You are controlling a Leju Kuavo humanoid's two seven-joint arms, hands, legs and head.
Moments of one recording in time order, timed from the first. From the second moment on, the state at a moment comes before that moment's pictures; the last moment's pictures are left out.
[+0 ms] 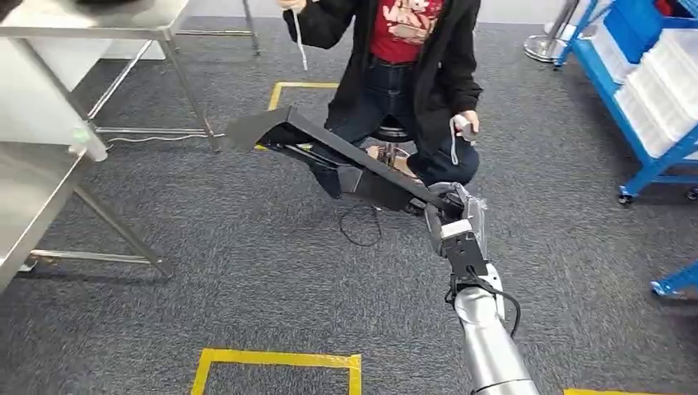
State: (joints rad) left arm -0.13 -0.13 0.96 -0.25 -0.33 -0.02 -0.54; right arm -0.23 0.06 0.03 -1.36 0.29 -0.35 -0.54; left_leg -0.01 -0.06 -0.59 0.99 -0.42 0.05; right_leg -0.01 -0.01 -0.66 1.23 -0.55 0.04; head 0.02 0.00
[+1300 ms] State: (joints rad) left arm -0.11 -0.13 0.97 -0.25 -0.32 -0.02 -0.54; right arm -0.25 0.06 0.02 -1.33 0.30 -0.35 -0.53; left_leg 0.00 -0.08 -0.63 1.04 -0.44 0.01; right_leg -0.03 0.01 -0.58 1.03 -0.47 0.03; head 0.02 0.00
